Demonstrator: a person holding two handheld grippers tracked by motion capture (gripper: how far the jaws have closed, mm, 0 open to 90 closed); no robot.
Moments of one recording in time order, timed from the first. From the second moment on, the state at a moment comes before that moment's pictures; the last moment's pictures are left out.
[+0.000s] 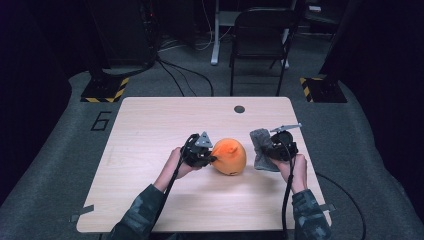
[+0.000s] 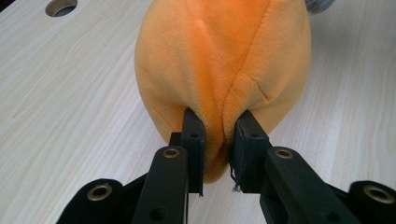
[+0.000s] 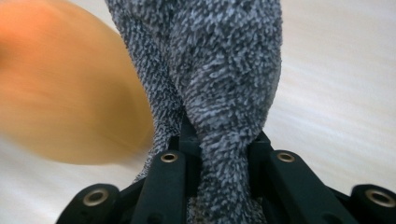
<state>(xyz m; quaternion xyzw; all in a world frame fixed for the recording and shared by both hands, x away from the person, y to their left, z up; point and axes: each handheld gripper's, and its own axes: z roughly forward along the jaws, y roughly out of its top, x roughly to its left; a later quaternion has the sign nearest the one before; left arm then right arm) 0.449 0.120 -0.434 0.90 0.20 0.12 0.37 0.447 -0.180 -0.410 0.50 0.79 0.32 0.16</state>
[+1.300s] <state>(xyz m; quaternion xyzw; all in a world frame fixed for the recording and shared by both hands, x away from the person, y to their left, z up) 0.443 0.112 -0.438 0.88 0.18 0.11 0.42 0.437 -0.115 -0.380 0.44 0.83 0.28 0.18</state>
